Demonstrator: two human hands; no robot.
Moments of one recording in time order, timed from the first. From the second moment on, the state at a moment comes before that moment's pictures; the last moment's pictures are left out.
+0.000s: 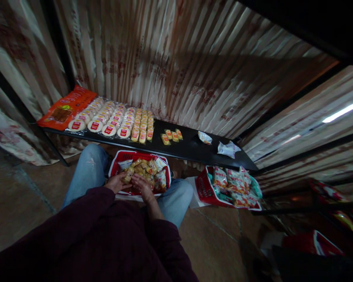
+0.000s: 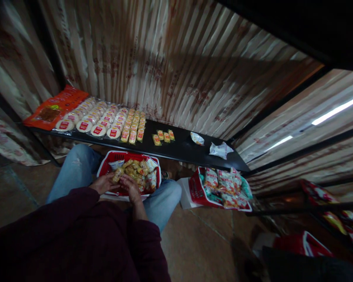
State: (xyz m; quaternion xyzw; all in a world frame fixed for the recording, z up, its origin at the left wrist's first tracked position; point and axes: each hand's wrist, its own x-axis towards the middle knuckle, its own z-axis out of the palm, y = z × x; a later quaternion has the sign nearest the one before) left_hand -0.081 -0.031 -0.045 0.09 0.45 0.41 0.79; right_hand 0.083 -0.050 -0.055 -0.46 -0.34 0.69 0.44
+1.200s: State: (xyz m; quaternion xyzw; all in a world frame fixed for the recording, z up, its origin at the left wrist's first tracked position) left_hand -0.084 -0.029 -0.067 0.19 0.41 0.38 0.81; right_hand 0.078 -0.045 -0.081 -0.54 -0.42 0.59 0.43
